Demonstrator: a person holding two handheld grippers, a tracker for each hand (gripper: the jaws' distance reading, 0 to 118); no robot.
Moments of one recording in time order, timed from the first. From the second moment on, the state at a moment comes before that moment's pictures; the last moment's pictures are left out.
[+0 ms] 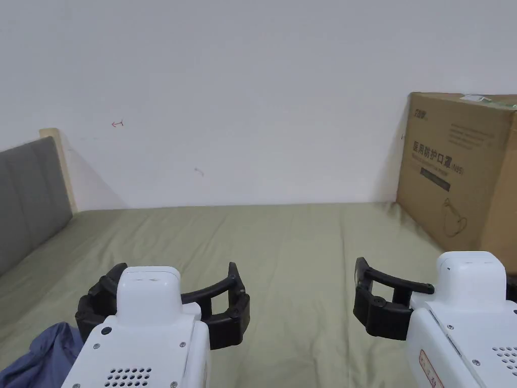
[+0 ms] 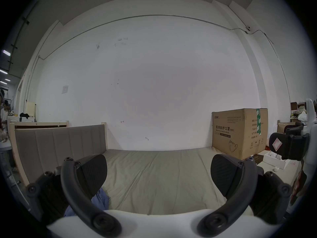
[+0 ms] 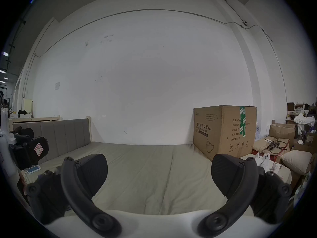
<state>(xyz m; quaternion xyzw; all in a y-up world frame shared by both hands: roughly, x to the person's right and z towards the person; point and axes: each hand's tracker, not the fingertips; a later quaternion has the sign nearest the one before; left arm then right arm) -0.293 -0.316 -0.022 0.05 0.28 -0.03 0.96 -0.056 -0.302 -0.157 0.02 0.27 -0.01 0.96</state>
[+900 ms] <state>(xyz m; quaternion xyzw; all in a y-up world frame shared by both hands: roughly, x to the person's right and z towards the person) -0.245 -0.369 -0.075 -0.03 0.31 -0.60 0.74 0.043 -0.435 -0.236 -0.29 0.13 -0.72 0.62</state>
